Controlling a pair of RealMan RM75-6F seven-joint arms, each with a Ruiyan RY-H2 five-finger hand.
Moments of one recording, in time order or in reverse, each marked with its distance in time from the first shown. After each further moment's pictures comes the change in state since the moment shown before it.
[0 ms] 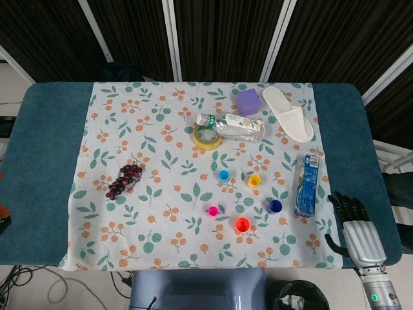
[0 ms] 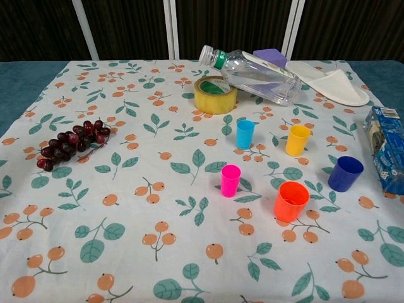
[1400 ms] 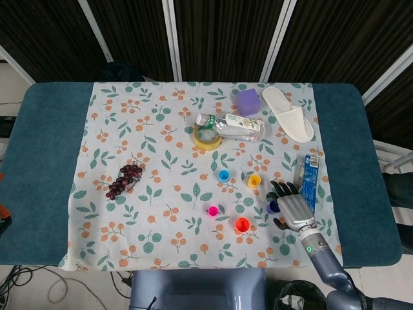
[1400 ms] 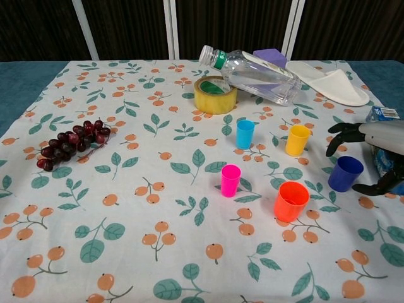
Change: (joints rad) left arm -0.001 -0.002 -0.001 0.003 -0.014 -0.008 0.006; right arm 0.386 -0.220 0.088 0.016 0.466 -0.385 -0.368
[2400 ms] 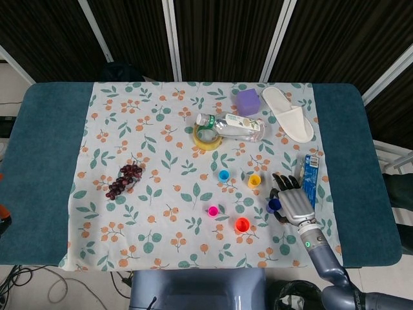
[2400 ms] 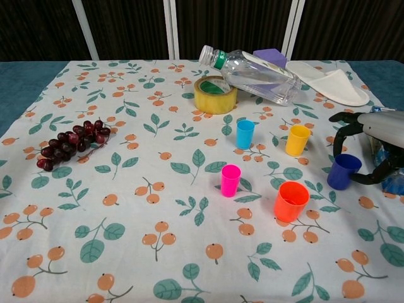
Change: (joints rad) left arm -0.001 0.000 -0.001 0.000 -0.006 -0.005 0.000; right arm 0.021 -0.042 -0.002 0.067 -0.005 0.056 0.014
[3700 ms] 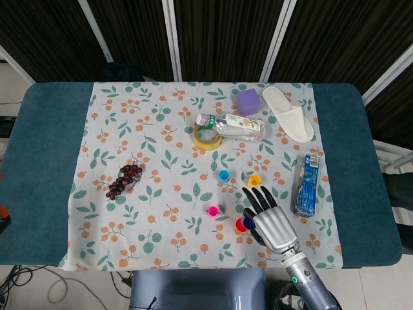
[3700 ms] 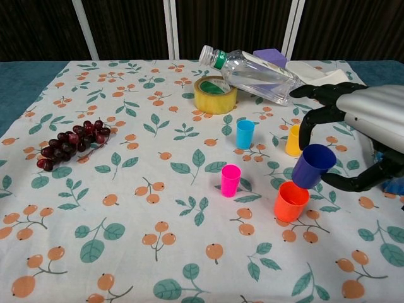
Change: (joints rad) left arm 0.001 0.002 -0.001 -0.001 -0.001 -0.001 -0.011; right arm -0.093 -0.010 -0.107 -0.308 -0.333 0.232 -0.237
